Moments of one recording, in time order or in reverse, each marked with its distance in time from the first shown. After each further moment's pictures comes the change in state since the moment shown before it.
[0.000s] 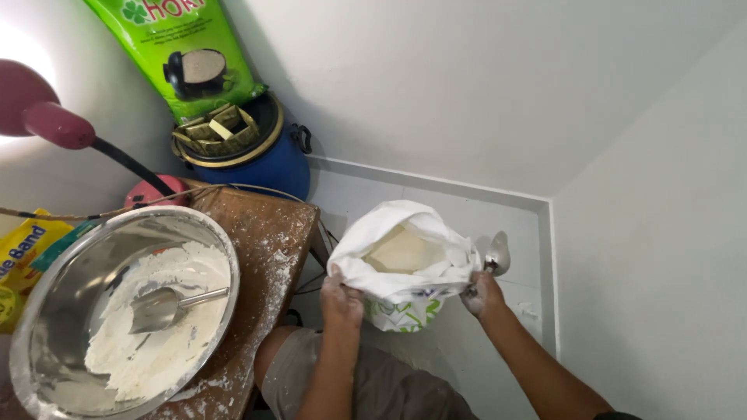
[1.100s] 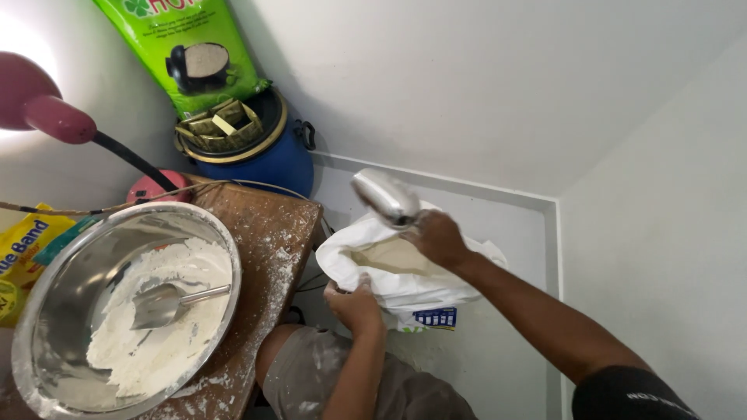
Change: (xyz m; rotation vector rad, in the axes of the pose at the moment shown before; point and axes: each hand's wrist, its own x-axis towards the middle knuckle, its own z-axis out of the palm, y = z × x) left_hand -0.067 -0.011 0.020 0.811 0.416 0.307; right_hand -0.106 -0.009 0.181 -1.917 -0.384 -1.270
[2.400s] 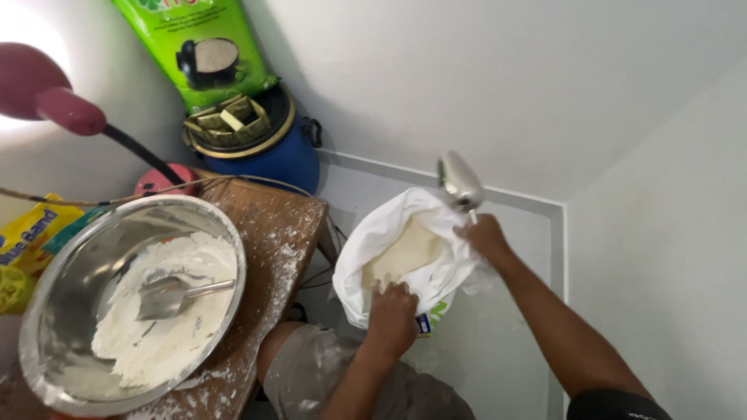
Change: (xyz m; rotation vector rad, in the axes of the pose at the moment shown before) left_hand -0.030 -0.005 -0.016 1.059 -0.766 1.282; right_hand -0.003 0.142 0.040 0.501 0.023 0.587
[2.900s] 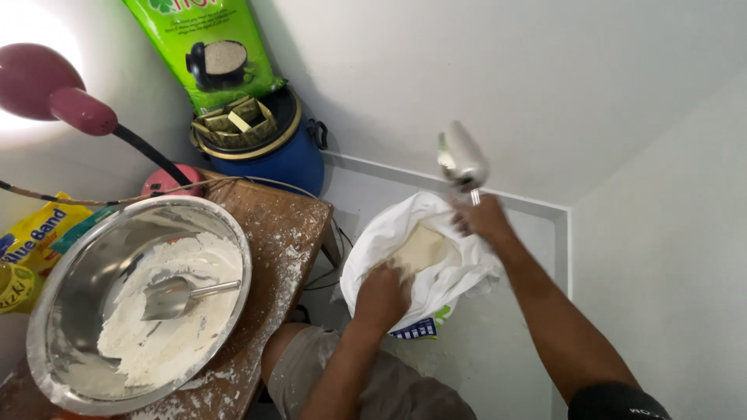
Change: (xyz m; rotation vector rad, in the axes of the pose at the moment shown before) left_hand 0.026 -0.022 -0.049 -0.359 0.144 -0.108; right_hand -0.056 -0.136 -0.037 0.348 -0.066 0.105
